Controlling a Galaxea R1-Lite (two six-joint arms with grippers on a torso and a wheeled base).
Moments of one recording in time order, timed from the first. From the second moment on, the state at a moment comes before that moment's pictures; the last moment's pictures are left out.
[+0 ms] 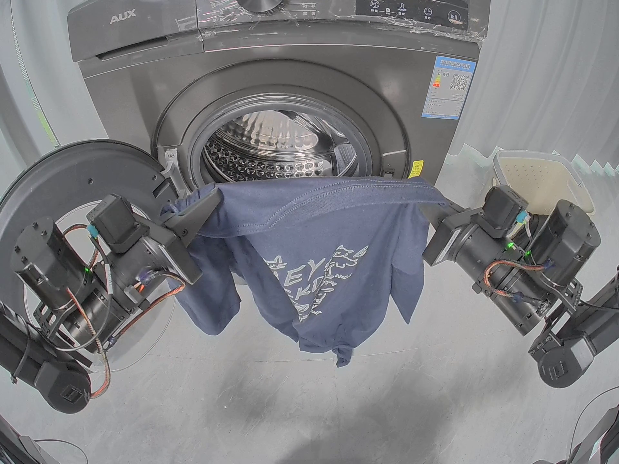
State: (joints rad) left arm -0.45 1.67 -0.42 -1.55 -0.17 -0.19; right arm 0.63 1.78 -0.59 -1.46 -0.10 0.12
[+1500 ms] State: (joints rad) left arm -0.54 1.71 -0.47 -1.55 -0.15 -0.16; right arm 0.71 1.72 -0.53 -1.44 -0.10 0.13
